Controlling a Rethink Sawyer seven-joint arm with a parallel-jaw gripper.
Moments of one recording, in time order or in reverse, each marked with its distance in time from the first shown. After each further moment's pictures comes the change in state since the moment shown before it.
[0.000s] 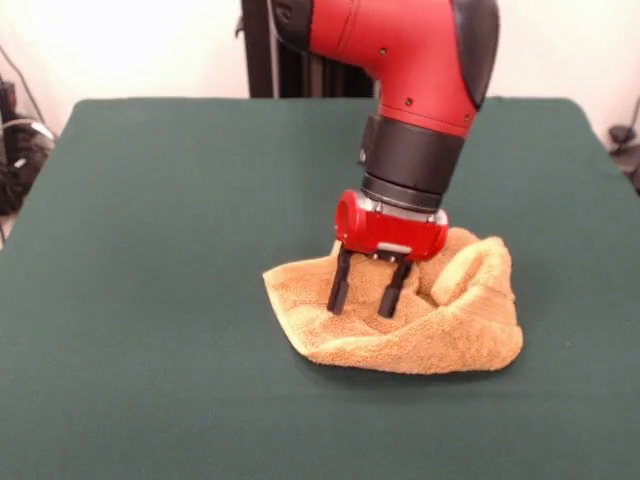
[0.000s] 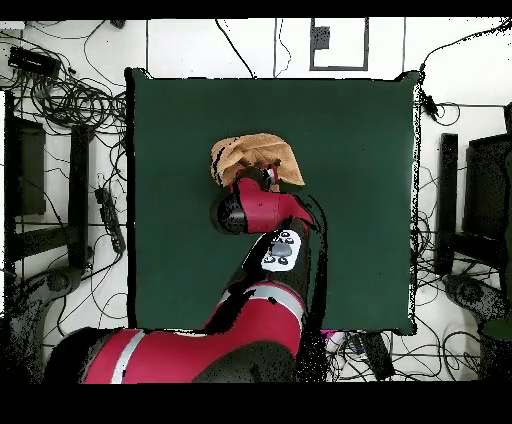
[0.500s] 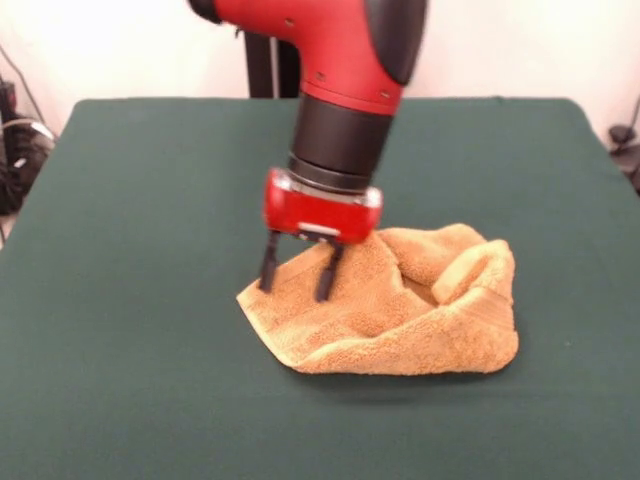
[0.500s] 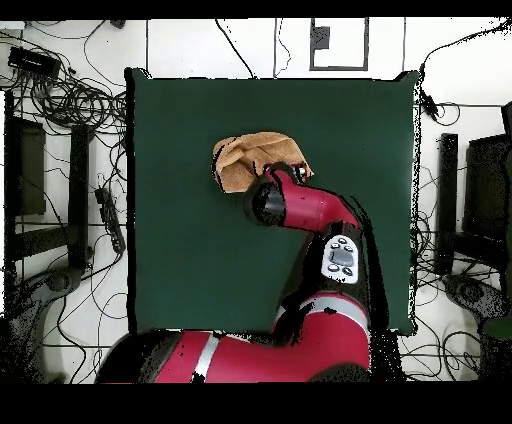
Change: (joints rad) arm -0.165 -0.103 0.078 0.039 0.020 0.131 0.000
